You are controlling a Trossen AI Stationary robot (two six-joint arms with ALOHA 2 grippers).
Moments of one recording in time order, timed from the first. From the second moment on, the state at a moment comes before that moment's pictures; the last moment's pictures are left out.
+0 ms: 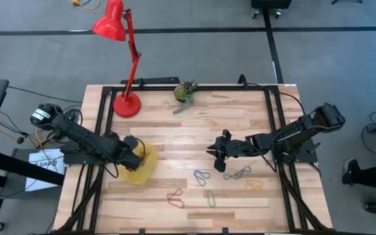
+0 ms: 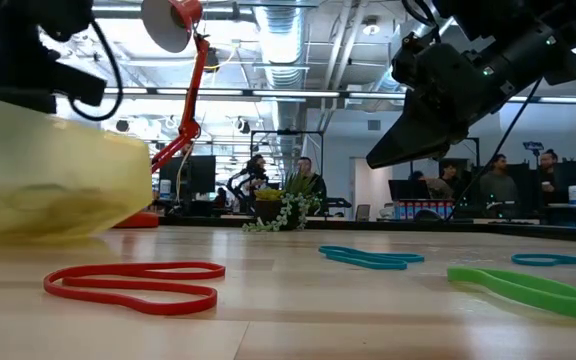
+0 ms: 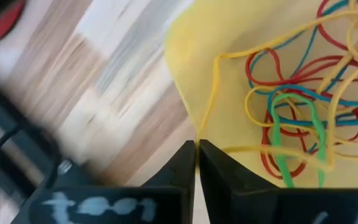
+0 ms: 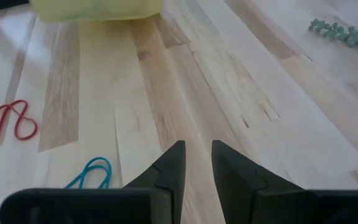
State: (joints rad) left arm -0.40 1.26 0.73 -1.12 -0.28 -1.13; right arm 0.22 1.45 0.57 0.24 0.32 0.34
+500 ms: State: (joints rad) left arm -0.40 1.26 0.73 -0.99 -0.30 -0.99; right arm 0.22 1.45 0.57 0.24 0.32 0.33
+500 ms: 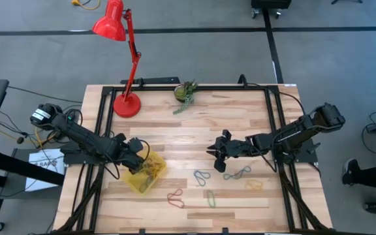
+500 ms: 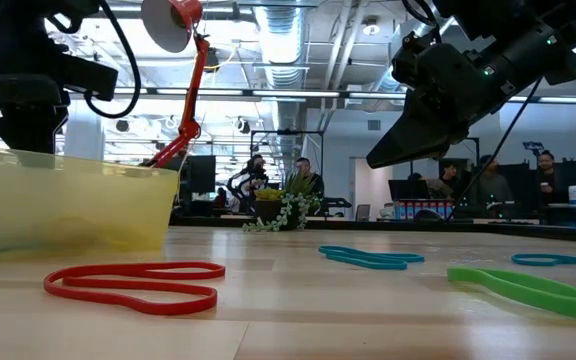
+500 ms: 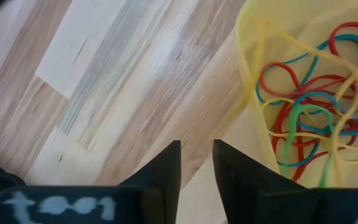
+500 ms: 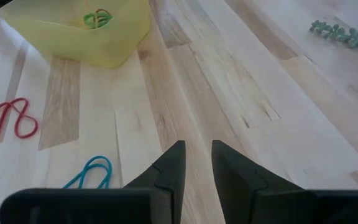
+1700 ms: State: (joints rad) left arm -0.47 1.26 0.82 -0.77 -0.27 -0.82; right arm 0.23 1.45 0.57 0.24 0.32 0.33
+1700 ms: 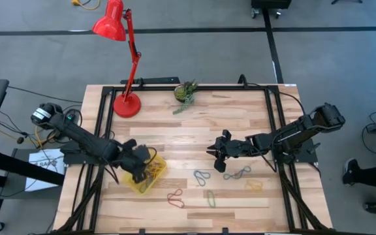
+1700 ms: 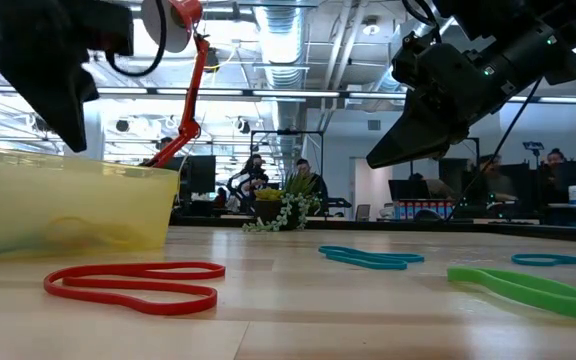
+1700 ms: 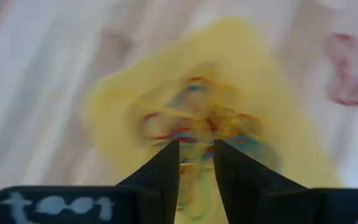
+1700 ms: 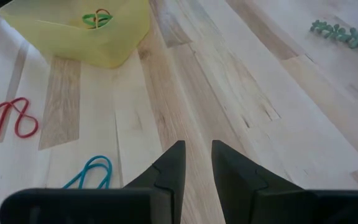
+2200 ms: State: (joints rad) left arm -0.55 1.37 0.82 -0.77 -0.13 -0.54; right arm 0.23 1.45 0.57 0.24 0.32 0.33
